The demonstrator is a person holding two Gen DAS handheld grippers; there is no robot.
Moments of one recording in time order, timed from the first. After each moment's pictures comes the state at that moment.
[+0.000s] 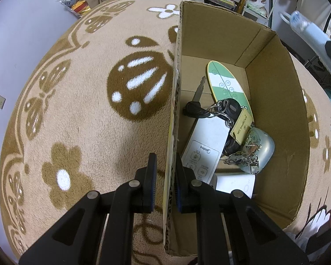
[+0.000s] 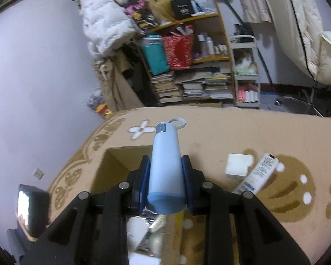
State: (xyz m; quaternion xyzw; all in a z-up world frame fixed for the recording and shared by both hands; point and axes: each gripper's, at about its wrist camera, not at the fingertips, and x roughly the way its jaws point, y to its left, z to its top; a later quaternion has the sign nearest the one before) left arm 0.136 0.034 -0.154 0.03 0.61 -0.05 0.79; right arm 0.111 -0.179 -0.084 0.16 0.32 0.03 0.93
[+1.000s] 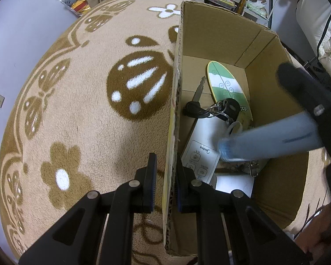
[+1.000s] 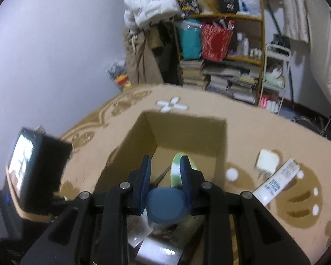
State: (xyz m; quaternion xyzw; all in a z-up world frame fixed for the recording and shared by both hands) left arm 0.136 0.034 -0.154 0.03 0.61 -0.05 0.79; right arm 0.110 -0.107 -0.110 0.05 0.36 0.09 0.92
